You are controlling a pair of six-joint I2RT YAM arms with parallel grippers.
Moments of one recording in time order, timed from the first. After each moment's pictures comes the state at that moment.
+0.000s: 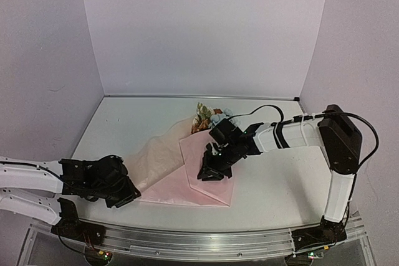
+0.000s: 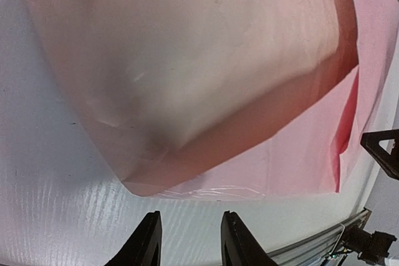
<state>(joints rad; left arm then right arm) -1.05 1.00 0.44 -0.47 -0.11 -1.42 0.89 1.94 1.26 -0.37 -0.39 0.98</state>
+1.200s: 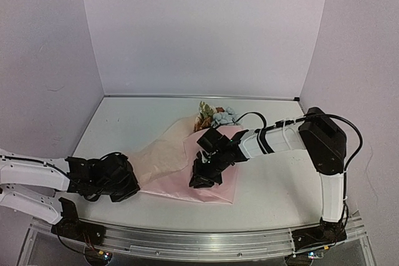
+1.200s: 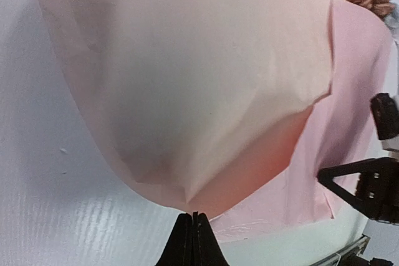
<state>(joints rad) -1.04 1.08 0.46 -0.38 -0.24 -1.40 0.96 2.07 1.34 -0.34 -0.39 1.00</state>
